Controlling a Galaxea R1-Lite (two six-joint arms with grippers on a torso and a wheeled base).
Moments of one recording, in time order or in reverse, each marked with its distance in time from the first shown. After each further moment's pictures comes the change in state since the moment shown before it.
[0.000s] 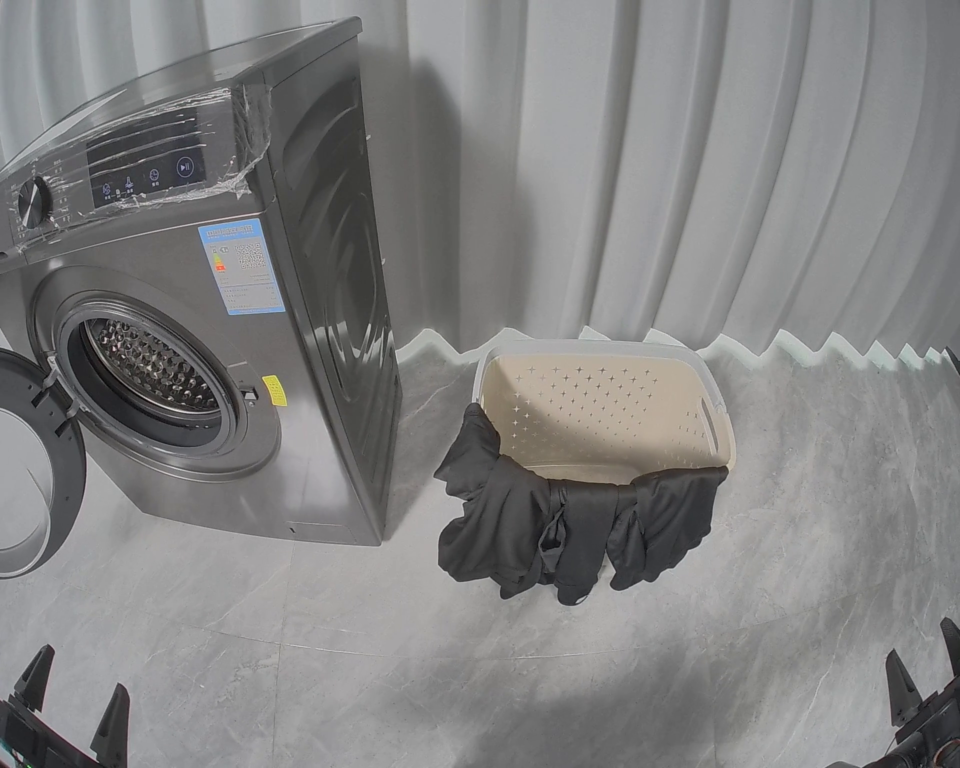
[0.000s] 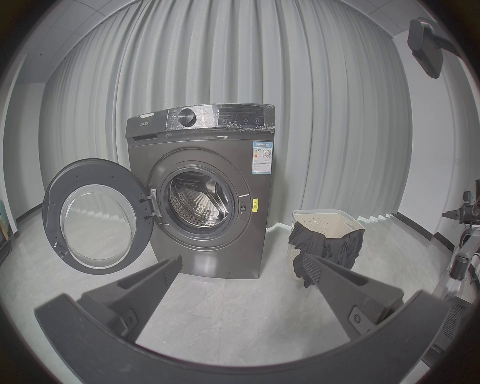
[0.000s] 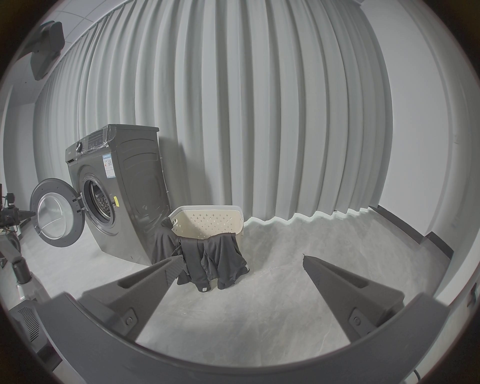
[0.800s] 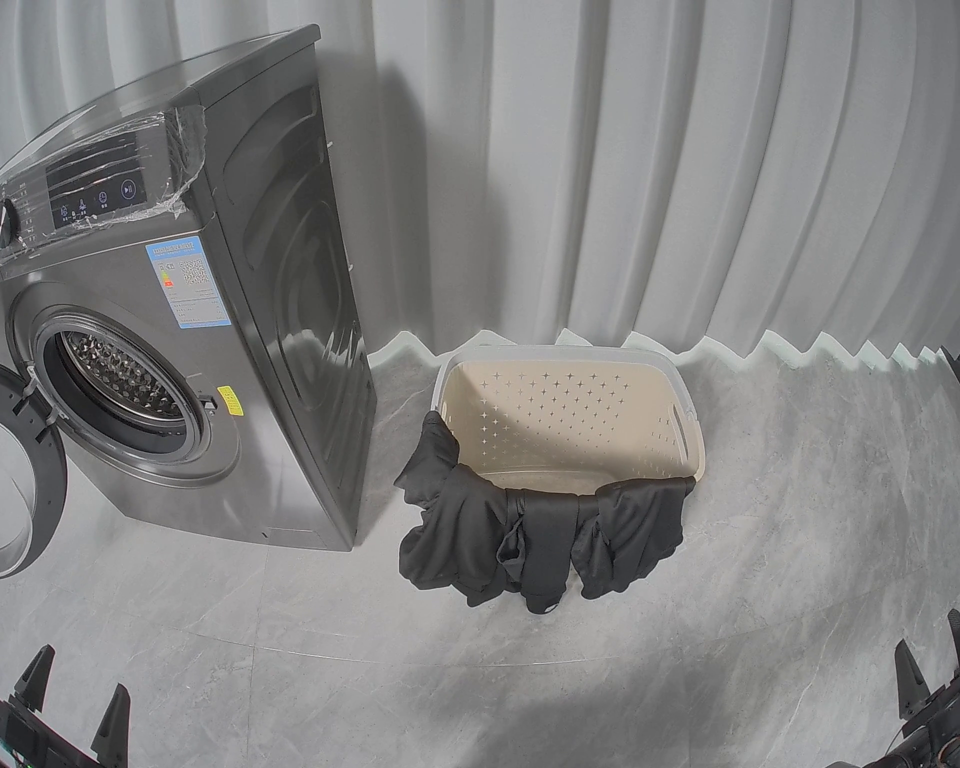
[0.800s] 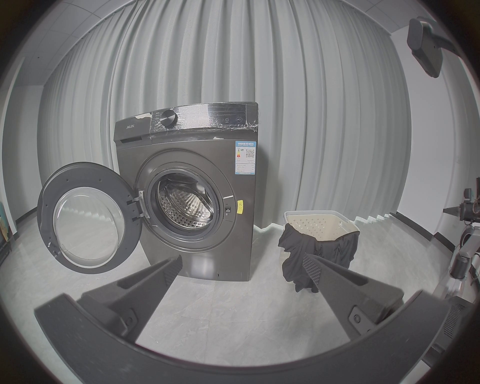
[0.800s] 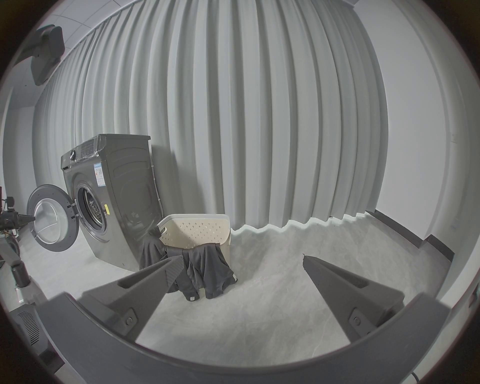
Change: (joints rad) left arm 0.000 0.000 0.000 0.000 0.000 0.003; right arm 0.000 0.000 0.000 -0.044 -0.007 0.004
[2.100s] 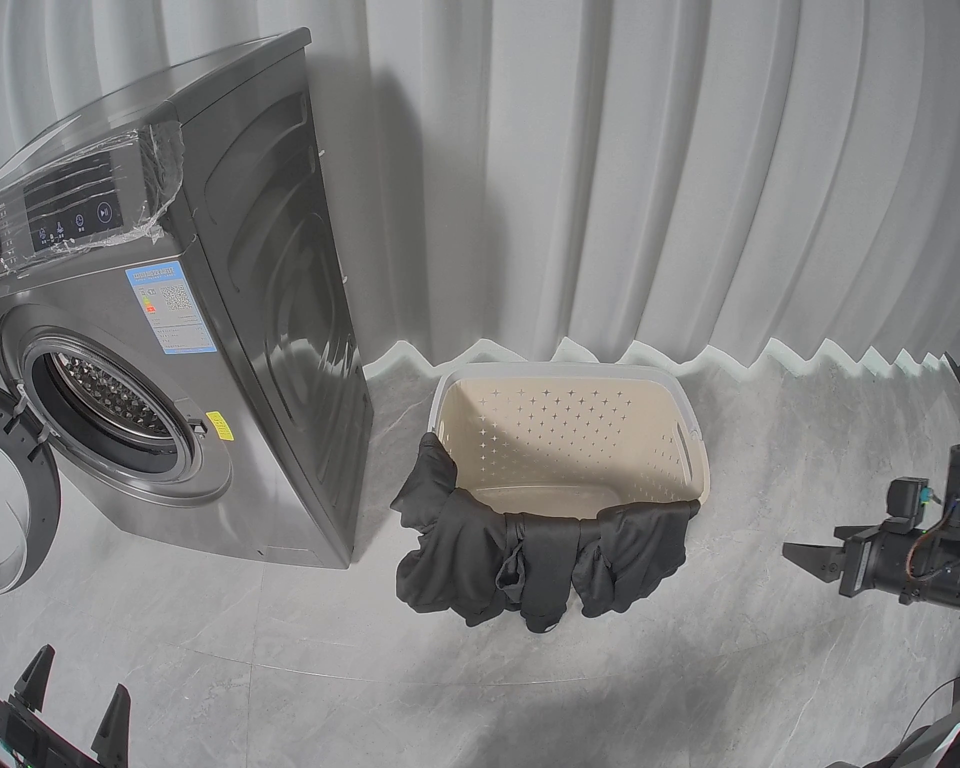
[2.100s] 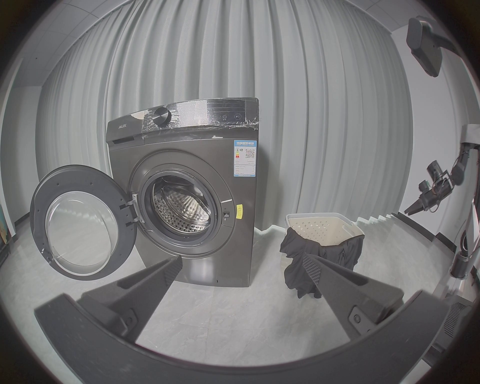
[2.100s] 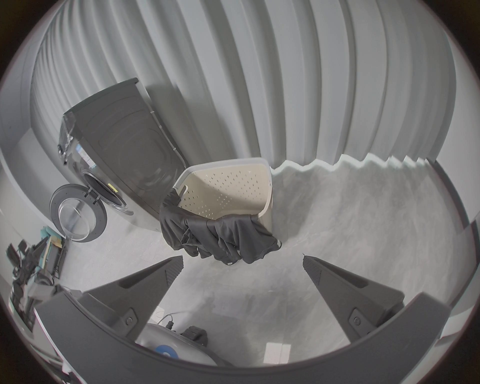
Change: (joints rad) left arm 0.000 0.000 0.000 0.000 0.000 0.004; right arm 0.055 1.268 -0.279 -0.472 0.257 0.039
